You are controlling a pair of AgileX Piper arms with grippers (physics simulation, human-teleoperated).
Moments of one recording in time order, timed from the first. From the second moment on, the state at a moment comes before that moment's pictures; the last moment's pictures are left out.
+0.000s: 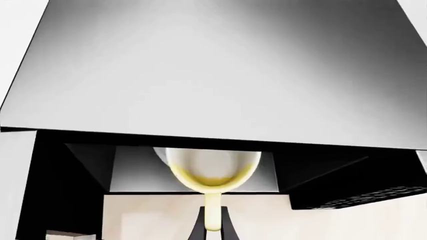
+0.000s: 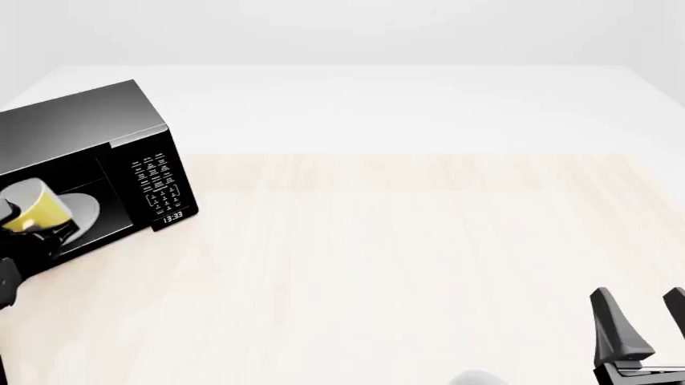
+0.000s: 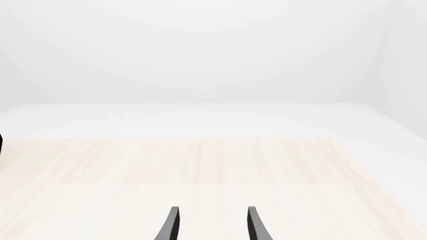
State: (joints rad) left arm 0.46 1.61 -0.60 -0.39 -0.27; right arm 0.00 0.01 0.00 0.00 0.00
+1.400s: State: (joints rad) left arm 0.49 1.84 -0.83 -0.39 -0.31; right arm 0.00 0.01 0.00 0.00 0.00
